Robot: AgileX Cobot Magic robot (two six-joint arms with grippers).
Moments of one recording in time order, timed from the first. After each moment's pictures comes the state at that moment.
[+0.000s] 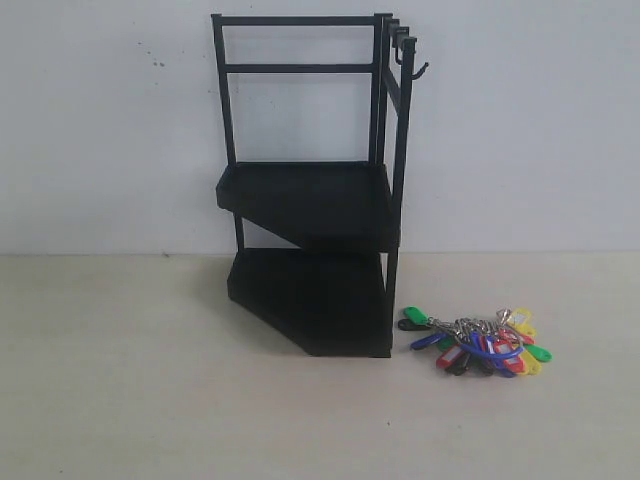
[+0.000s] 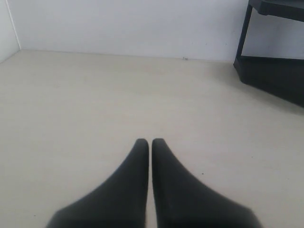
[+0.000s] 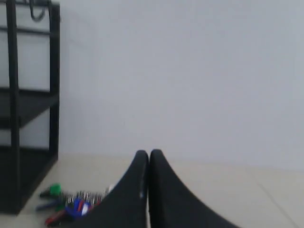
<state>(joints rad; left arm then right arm) -0.03 0.00 0.00 -0.08 0.32 0.05 0.00 0.00 0.00 -0.01 -0.08 -0.07</state>
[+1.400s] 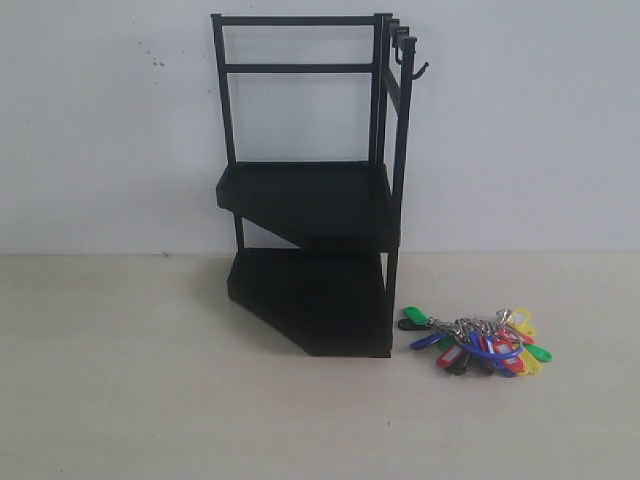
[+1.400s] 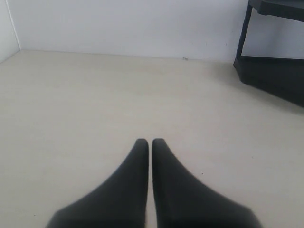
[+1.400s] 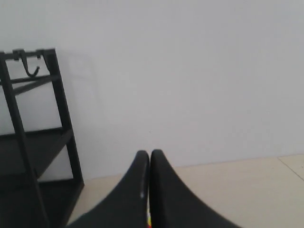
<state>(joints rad) -0.03 0.00 0.00 -0.08 0.32 0.05 0.00 0.38 -0.20 -0.02 -0.18 0.15</state>
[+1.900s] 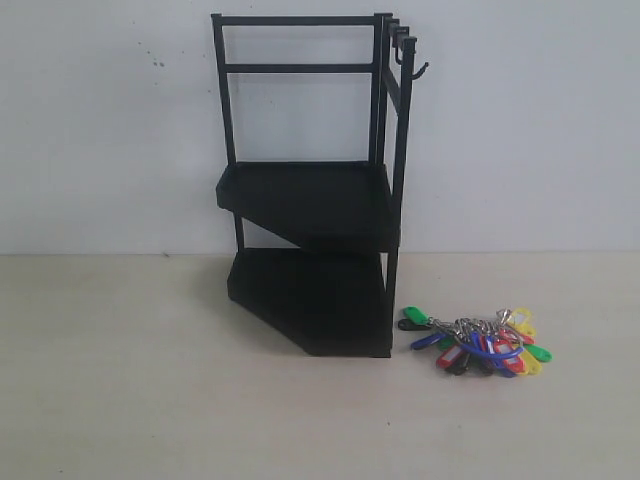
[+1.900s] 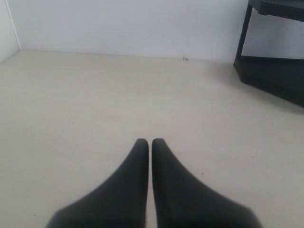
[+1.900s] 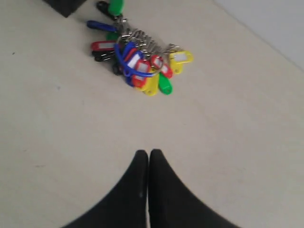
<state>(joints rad) -0.03 0.00 0.00 -0.08 0.32 0.05 0.00 1.12 -0.82 0.29 0.63 -0.88</state>
